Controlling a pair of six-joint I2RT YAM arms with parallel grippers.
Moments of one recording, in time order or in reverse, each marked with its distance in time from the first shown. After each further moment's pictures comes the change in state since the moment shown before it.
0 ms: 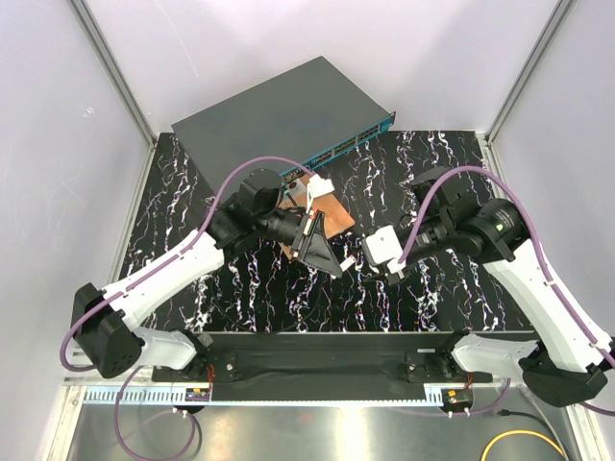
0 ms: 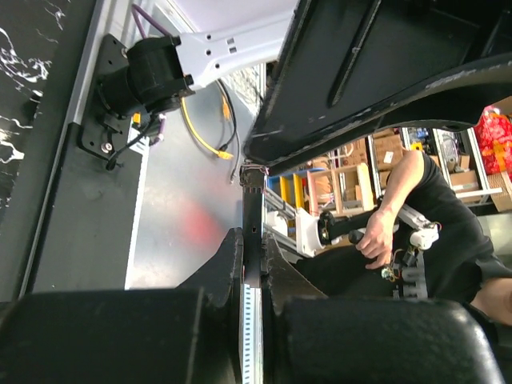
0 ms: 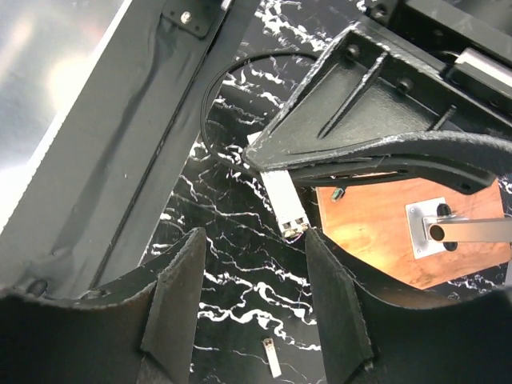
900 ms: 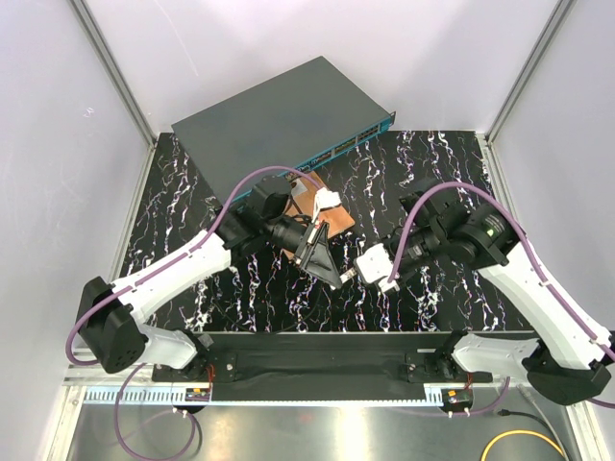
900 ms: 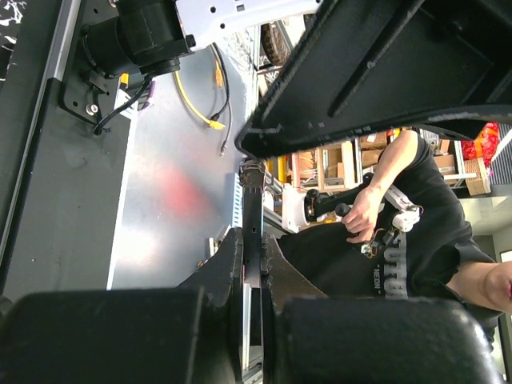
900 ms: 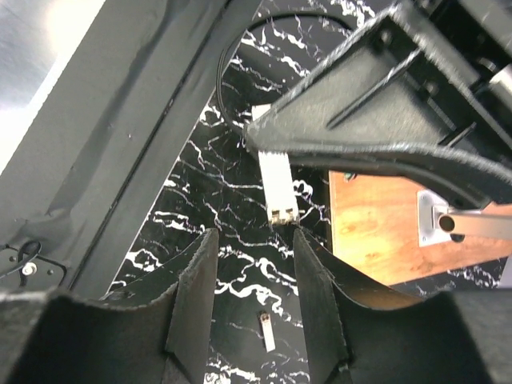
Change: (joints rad) left arm -0.025 0.035 -0.026 -0.058 0.043 0.022; right arm 0.092 0.010 -0.032 -0.040 0.139 -0.079
